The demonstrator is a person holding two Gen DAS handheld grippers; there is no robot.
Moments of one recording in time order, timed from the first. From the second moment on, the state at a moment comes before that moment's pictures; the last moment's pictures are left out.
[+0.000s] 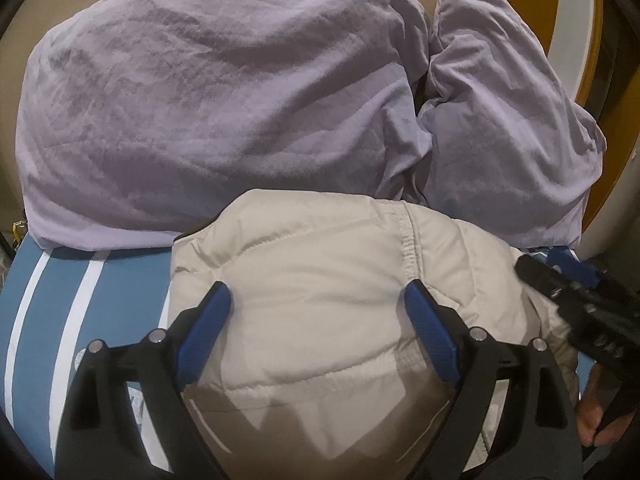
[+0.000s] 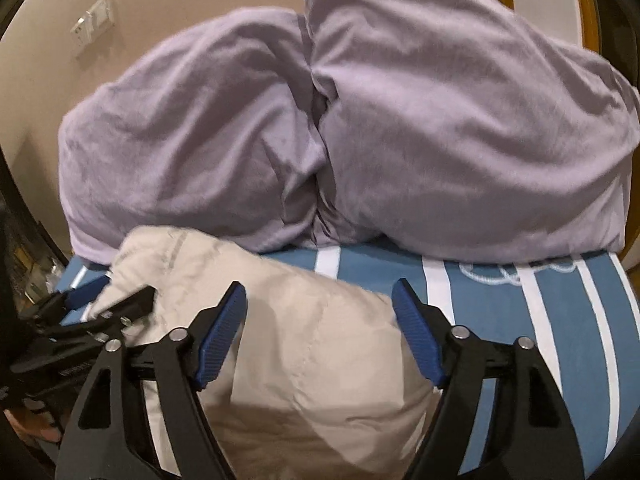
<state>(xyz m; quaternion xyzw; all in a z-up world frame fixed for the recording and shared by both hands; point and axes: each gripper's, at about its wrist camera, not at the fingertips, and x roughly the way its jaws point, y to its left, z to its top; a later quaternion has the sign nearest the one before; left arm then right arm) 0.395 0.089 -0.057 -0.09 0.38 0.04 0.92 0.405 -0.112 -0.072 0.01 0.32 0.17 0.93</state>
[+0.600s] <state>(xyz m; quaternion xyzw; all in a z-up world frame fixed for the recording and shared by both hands) 0.401 0.084 -0.071 -0.08 0.38 0.03 0.92 0.414 -0.117 -0.110 0.02 0.33 0.16 0.93</state>
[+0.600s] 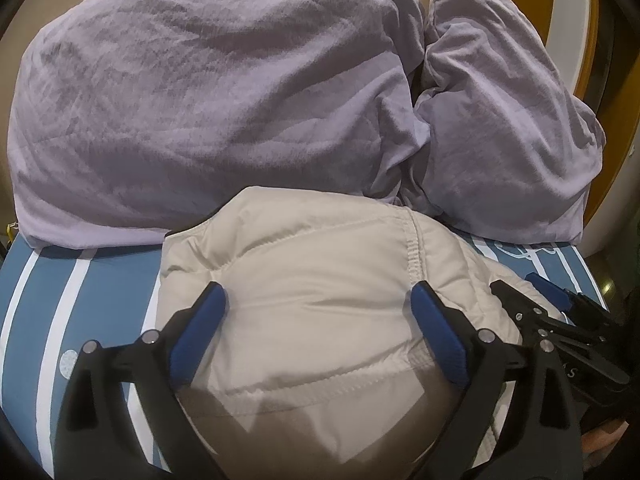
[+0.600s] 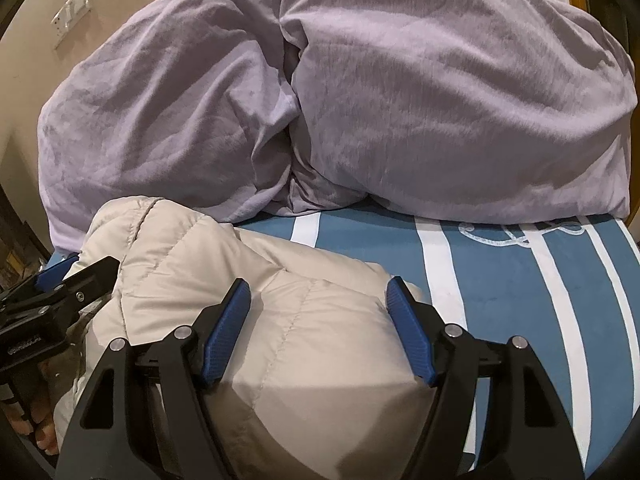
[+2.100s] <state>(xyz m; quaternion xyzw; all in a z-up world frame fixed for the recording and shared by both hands) 0.392 0.082 -0.067 -0.06 0.38 0.05 0.92 0.403 -0.127 -0.106 0.02 0.35 0.13 0.93</state>
